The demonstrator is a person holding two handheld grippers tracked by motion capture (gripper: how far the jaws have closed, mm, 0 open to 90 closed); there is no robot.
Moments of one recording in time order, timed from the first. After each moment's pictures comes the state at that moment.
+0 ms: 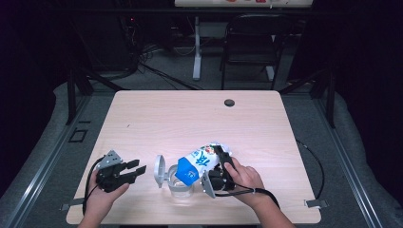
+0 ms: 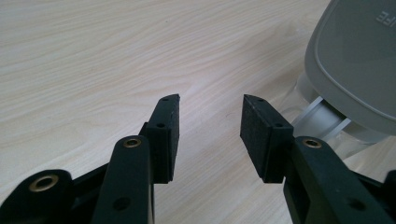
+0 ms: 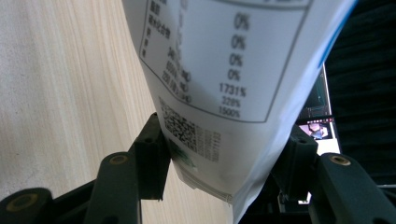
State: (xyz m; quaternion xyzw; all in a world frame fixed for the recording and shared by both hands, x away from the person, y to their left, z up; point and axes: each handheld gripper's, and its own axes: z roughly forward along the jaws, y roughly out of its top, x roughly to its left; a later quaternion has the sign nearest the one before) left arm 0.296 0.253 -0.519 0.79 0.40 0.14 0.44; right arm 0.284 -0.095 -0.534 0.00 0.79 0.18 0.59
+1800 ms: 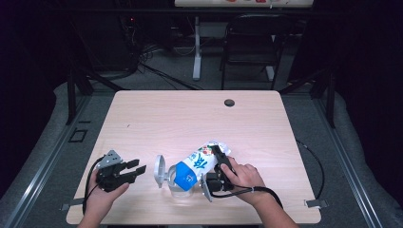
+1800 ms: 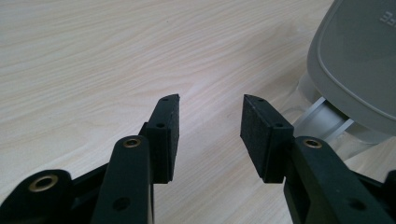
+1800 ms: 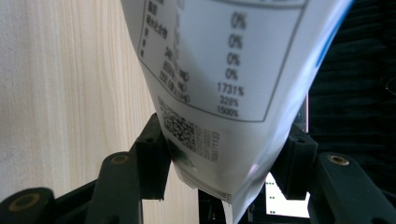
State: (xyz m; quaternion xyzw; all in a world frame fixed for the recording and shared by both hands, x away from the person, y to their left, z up) left arm 0.297 0.254 -0.519 0.79 0.40 0.14 0.44; right arm 0.284 -0.091 -0.535 -0.06 0.78 0.13 0.61
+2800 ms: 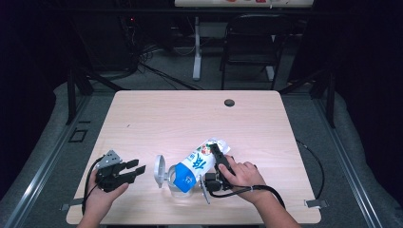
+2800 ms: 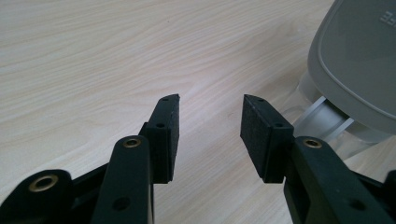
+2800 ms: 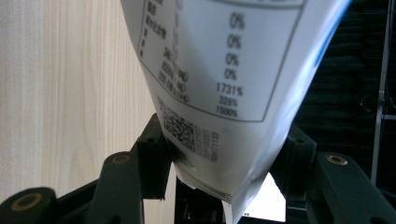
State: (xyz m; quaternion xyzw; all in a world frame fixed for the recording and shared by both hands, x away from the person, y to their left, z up) left arm 0.296 0.255 -0.519 0.79 0.40 0.14 0.44; right arm 0.284 -0.089 -0.534 -0.09 0.76 0.10 0.64
